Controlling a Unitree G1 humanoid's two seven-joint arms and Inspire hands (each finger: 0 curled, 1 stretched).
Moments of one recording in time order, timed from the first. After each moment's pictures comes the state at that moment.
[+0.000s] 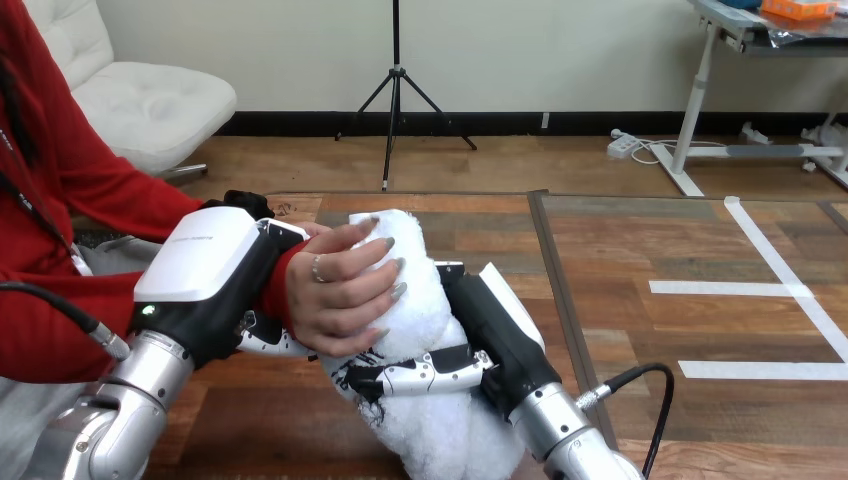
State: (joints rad) left arm -0.12 0.55 -0.10 0.17 0.66 -0.35 0.06; right arm -0.20 0.03 0.17 0.56 -0.16 -0.56 0.21
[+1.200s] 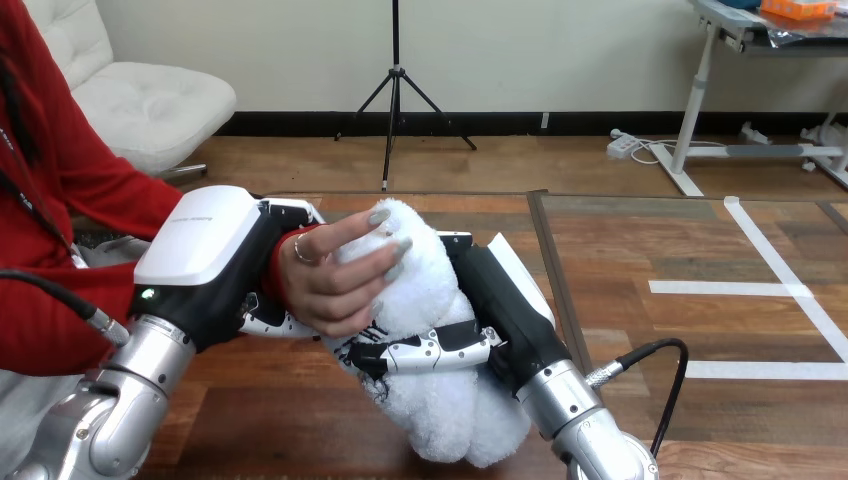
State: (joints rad) left arm -0.15 0.55 -0.10 0.17 0.66 -0.38 0.09; right arm -0.20 0.00 0.18 0.45 -0.16 -0.53 0.19
